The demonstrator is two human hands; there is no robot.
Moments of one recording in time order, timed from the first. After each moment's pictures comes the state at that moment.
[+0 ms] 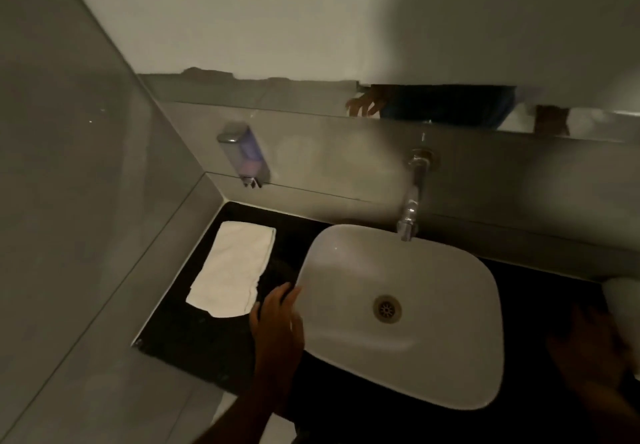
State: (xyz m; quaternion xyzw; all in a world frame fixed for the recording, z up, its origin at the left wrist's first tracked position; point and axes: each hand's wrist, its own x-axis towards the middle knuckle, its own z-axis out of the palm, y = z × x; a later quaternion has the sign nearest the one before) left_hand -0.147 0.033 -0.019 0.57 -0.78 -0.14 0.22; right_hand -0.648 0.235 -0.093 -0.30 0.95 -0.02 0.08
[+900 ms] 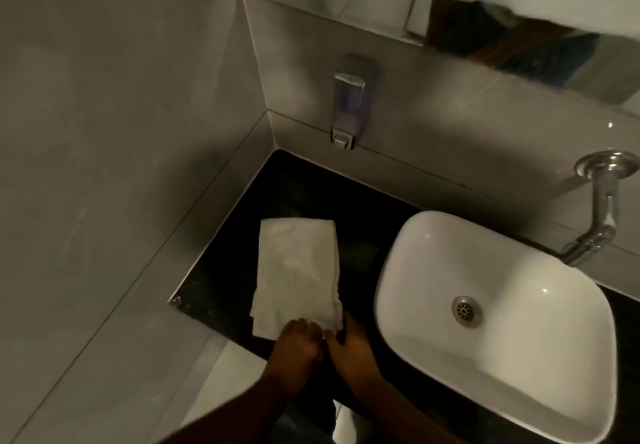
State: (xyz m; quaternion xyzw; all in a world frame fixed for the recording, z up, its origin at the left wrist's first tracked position) left_hand 0.028 -0.010 -0.158 0.37 -0.91 -0.20 -0.03; right_hand -0.120 0.022 -0.108 -0.36 0.78 -0.16 0.49
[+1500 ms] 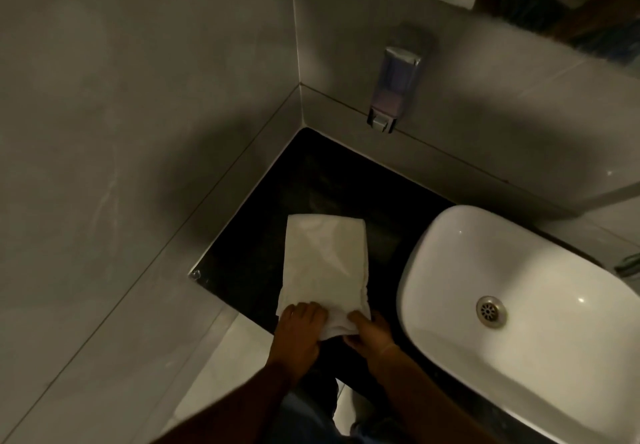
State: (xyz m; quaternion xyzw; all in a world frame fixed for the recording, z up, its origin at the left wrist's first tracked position) left_hand 0.056 -0.006 -0.148 0.49 -0.83 -0.24 -0.03; right_hand -0.117 0.000 -0.120 0.05 0.72 -0.32 0.62
